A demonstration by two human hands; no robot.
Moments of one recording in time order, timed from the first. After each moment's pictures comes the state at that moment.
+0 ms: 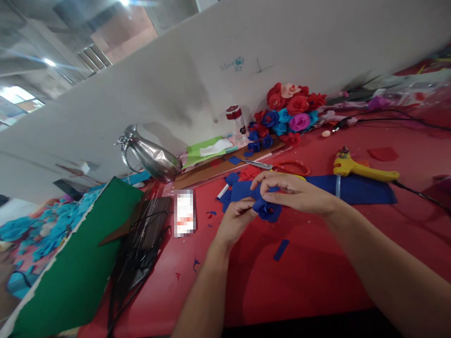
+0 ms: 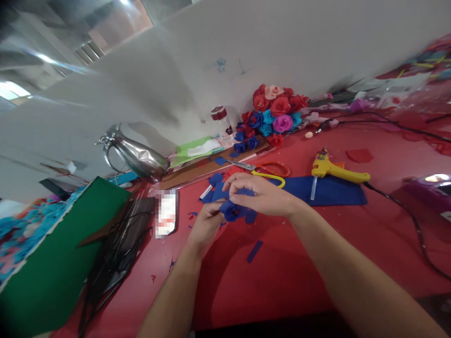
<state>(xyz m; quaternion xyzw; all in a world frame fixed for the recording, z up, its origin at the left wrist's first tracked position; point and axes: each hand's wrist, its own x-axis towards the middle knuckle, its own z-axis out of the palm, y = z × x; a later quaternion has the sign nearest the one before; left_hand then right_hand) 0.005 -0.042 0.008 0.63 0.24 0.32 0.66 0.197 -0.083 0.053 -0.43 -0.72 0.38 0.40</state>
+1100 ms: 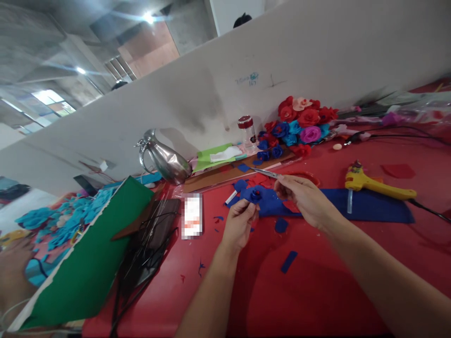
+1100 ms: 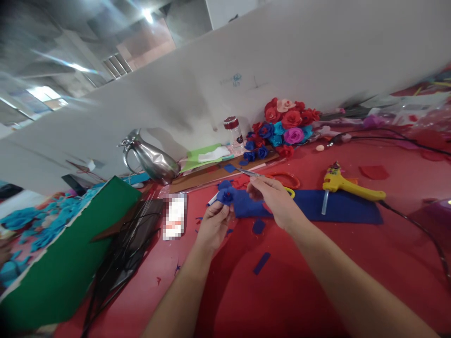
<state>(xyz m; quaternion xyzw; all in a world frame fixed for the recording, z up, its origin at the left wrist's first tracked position) 0.012 -0.038 -0.001 0.44 0.31 0.44 0.72 0.177 -0.071 0.036 -0.53 -0.36 0.47 0.62</state>
